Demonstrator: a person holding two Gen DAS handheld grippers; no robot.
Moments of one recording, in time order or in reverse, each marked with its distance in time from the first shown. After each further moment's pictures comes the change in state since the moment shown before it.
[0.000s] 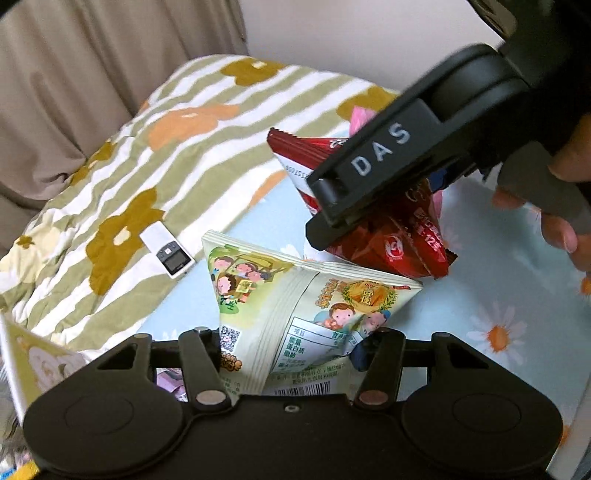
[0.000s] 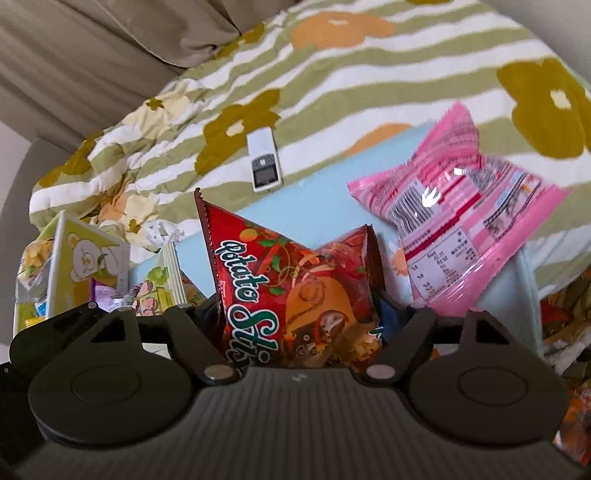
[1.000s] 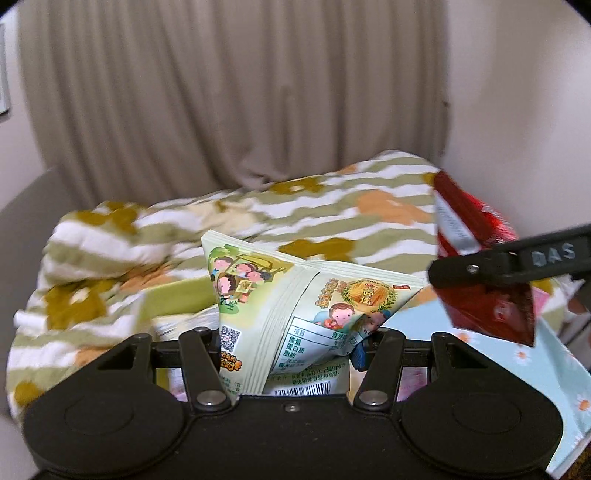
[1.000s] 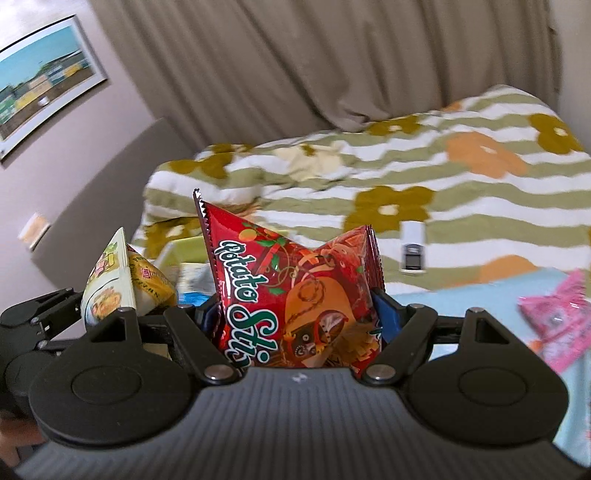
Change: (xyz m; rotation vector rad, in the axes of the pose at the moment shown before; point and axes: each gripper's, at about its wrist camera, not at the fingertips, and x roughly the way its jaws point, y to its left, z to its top) left arm -0.228 0.123 -0.105 -0.549 -0.240 0.369; right arm -0.095 0.216 -0.040 -0.361 -0.208 0.209
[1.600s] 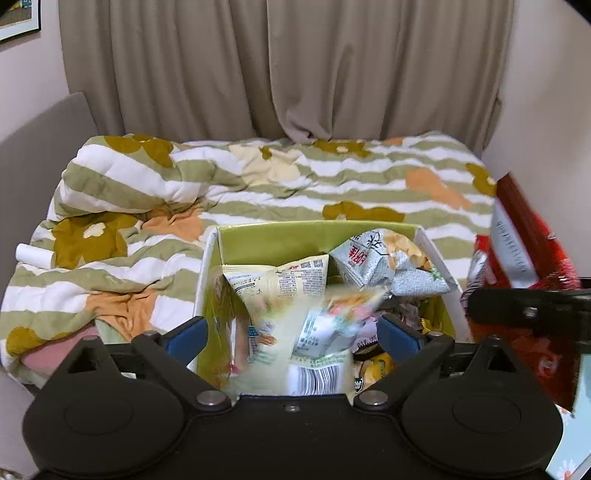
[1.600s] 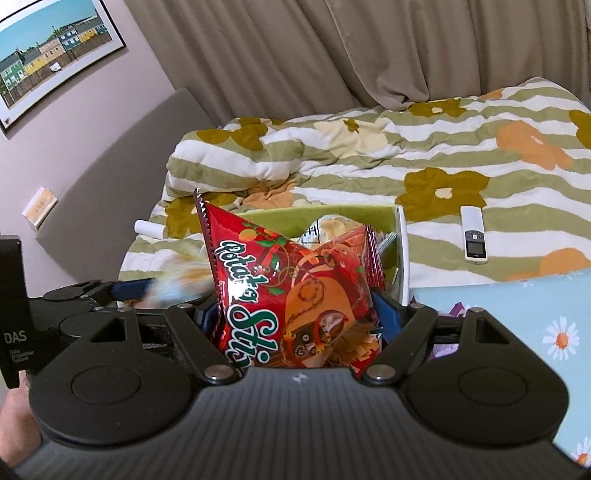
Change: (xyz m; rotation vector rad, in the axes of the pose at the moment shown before) left arm 0.051 0.114 -0.027 -0.145 0.124 -0.027; right arm 0.076 0.096 -0.018 -0.025 0.062 -0.006
